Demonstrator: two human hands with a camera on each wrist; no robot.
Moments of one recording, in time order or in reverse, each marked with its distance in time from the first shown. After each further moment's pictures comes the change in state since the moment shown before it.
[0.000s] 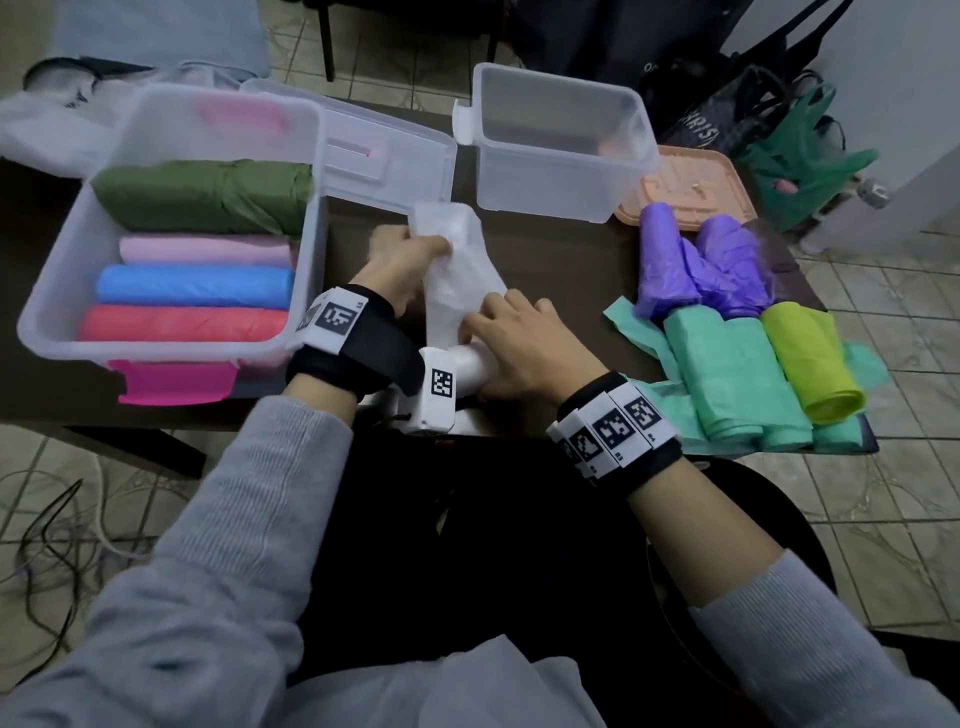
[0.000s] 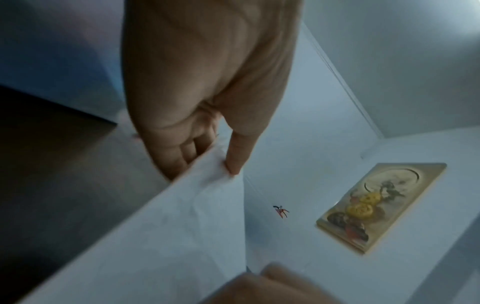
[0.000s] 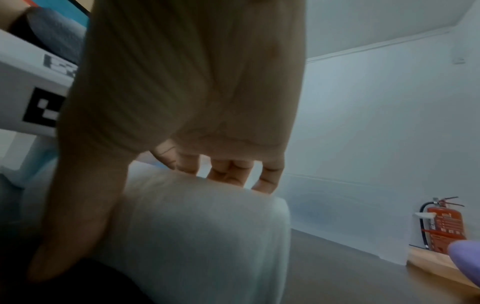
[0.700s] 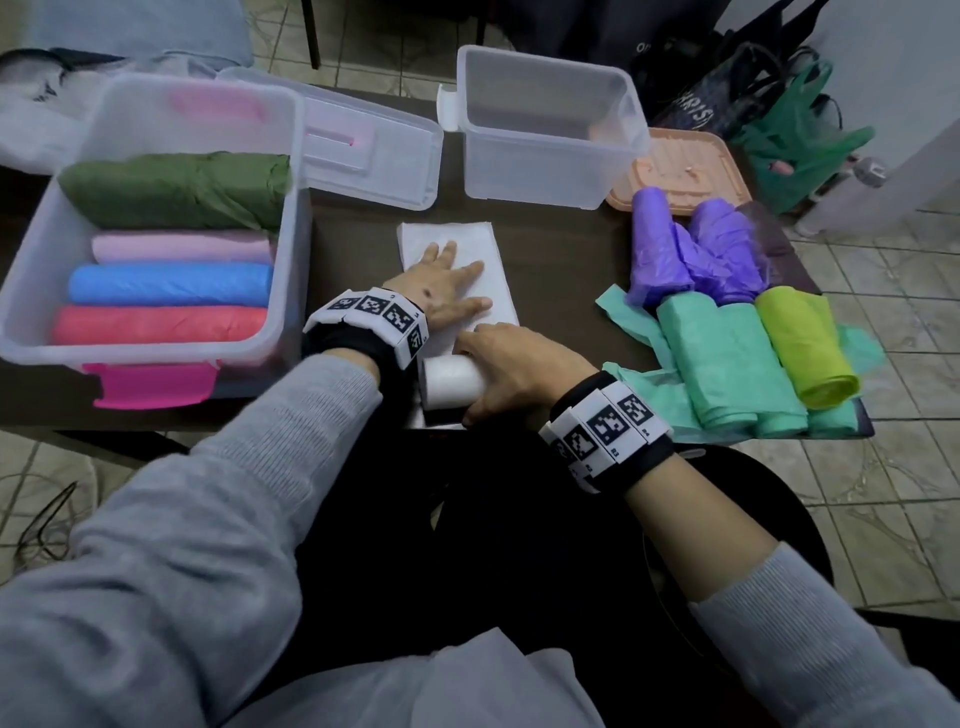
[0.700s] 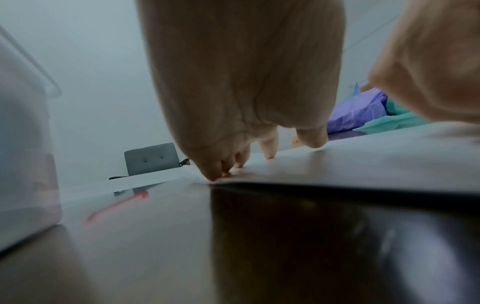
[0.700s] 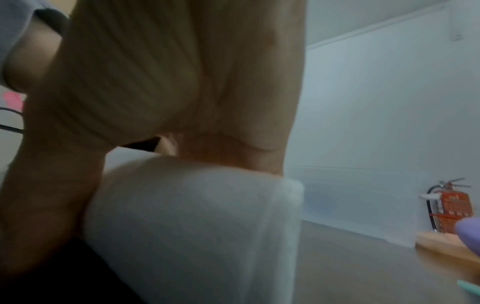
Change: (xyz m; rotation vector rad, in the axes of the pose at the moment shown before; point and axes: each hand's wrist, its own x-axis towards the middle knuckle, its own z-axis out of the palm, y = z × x) left_hand 0.025 -0.033 0.019 1.361 -0.493 0.330; right_hand -0.003 -0.002 0.009 0.231 -0.225 0.049
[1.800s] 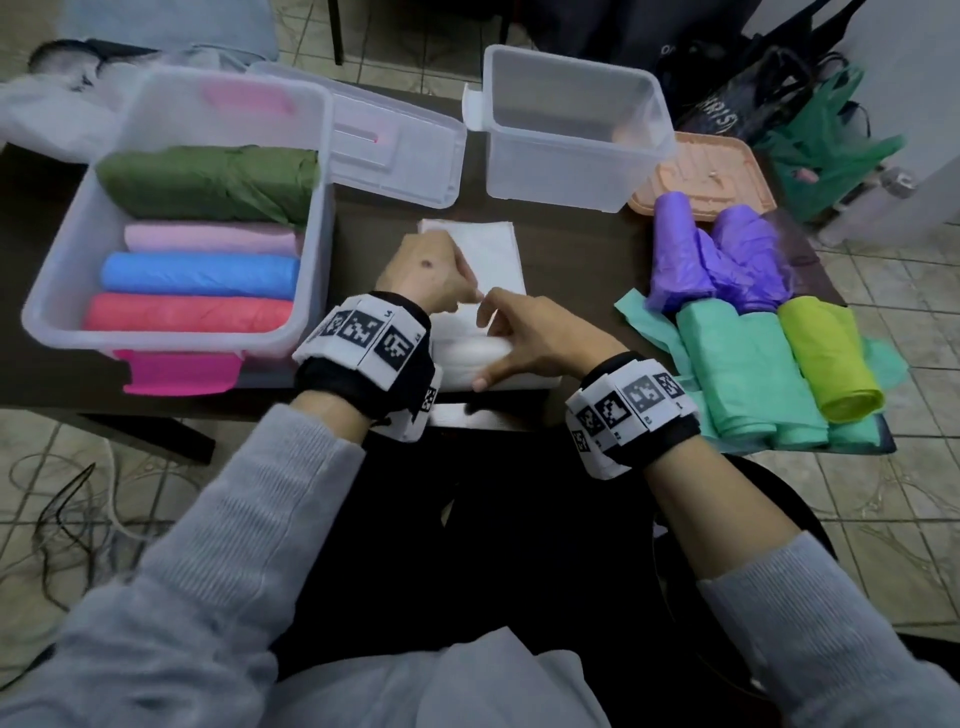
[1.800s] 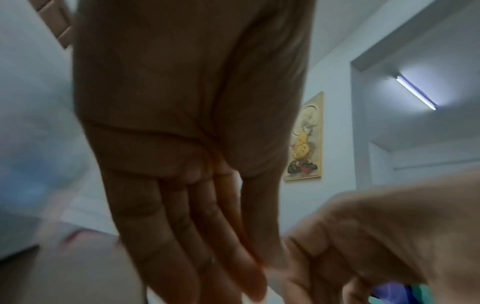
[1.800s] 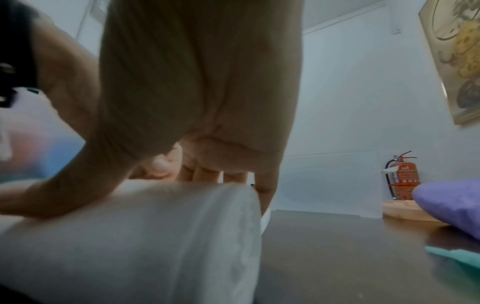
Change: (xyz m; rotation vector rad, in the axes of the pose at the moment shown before) left_hand -0.054 0.019 -0.031 -0.463 0.310 -0.242; right_hand 0.013 0.020 -0.013 0.364 0.061 0.021
